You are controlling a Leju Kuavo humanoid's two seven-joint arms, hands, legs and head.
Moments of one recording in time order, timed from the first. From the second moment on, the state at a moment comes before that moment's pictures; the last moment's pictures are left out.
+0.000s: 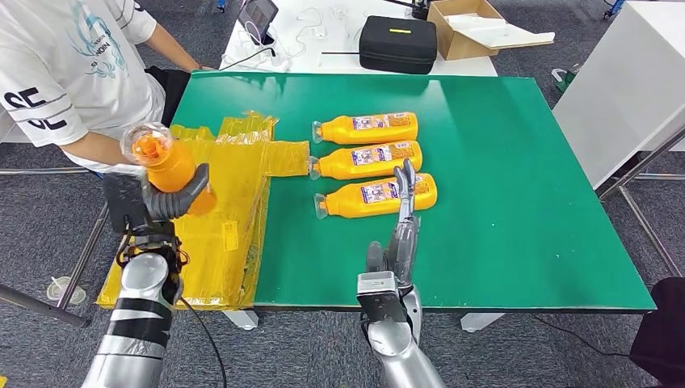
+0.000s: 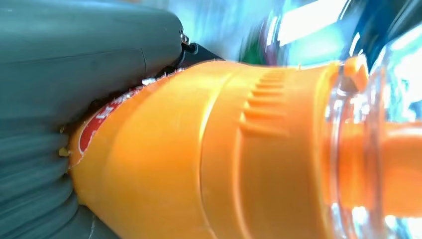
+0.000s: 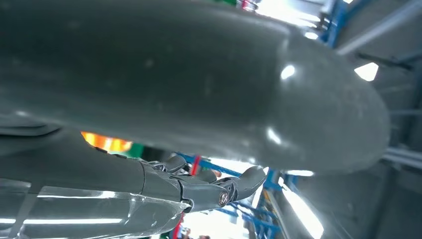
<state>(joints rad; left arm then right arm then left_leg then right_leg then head) -0.43 -0.16 -0.09 -1.08 -0.37 0.29 -0.53 -0.13 0.28 0.40 -1.38 0.33 -0.66 -0.70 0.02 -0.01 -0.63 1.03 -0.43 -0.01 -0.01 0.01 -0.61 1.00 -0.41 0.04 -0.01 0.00</state>
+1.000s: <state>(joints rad) -0.82 0.01 -0.35 -0.39 -1.30 0.18 -0.22 -0.13 0.25 0.48 -1.48 0.26 -0.59 -0.70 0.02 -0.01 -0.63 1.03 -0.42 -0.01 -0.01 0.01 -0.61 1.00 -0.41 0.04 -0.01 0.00</state>
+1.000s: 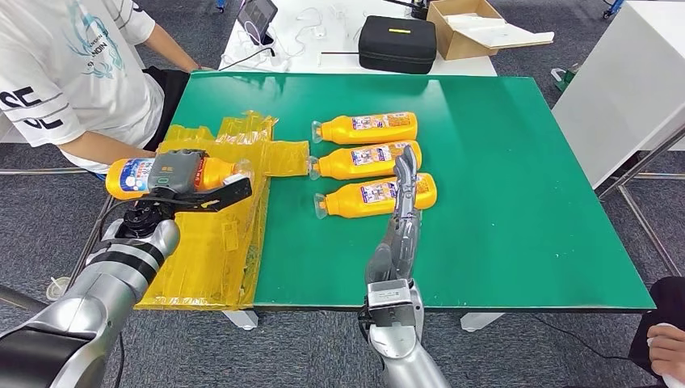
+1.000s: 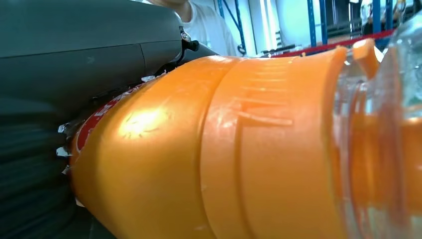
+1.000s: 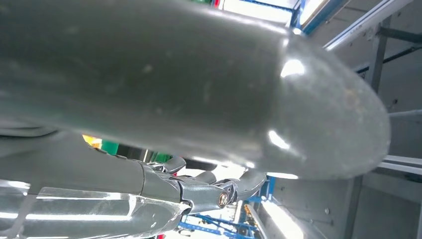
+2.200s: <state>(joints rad) -0.69 0.05 -0.30 -0.33 -1.15 0.08 -0.34 -0.16 0.28 0.47 -1.34 0.26 -0.51 -0.70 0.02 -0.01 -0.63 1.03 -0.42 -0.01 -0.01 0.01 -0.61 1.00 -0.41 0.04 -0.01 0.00</state>
